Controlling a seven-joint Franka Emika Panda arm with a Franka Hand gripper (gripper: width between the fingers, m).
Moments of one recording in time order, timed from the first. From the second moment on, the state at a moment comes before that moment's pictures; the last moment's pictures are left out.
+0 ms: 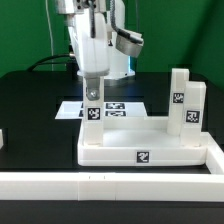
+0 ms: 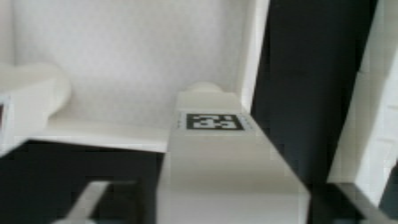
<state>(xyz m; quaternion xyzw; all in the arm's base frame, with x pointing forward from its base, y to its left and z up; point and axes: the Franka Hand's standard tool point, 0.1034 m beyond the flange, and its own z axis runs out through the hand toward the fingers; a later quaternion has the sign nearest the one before) 0.555 -0.055 0.110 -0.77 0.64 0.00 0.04</state>
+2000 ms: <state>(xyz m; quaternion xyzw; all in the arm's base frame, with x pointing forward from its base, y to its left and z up) 0.555 -0.052 0.110 -1.00 0.01 -0.02 0.01</state>
